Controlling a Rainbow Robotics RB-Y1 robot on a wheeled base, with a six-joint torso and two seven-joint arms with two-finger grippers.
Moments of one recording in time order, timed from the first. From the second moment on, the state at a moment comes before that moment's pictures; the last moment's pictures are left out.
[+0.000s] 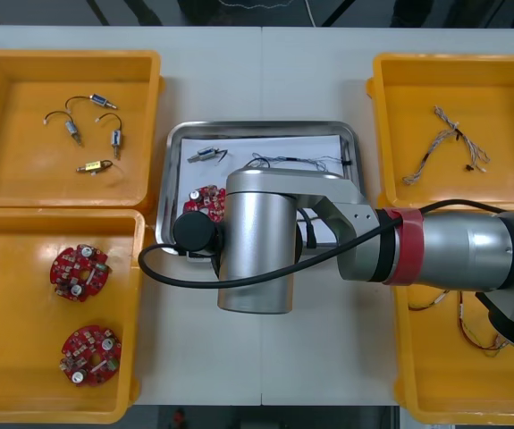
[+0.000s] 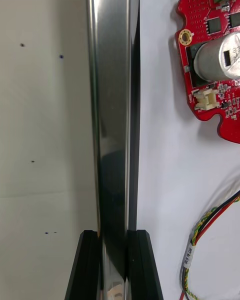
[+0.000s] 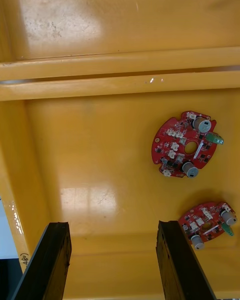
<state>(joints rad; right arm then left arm) -1.06 -0.40 1.19 -1.78 -0.54 1.63 1.62 -0.11 0.86 0.43 -2.19 0.95 1.91 -1.34</state>
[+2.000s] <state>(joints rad) -1.30 -0.37 1.19 -1.29 -0.66 1.29 1.76 -0.11 0.86 0.43 -2.19 0.95 1.91 -1.34</state>
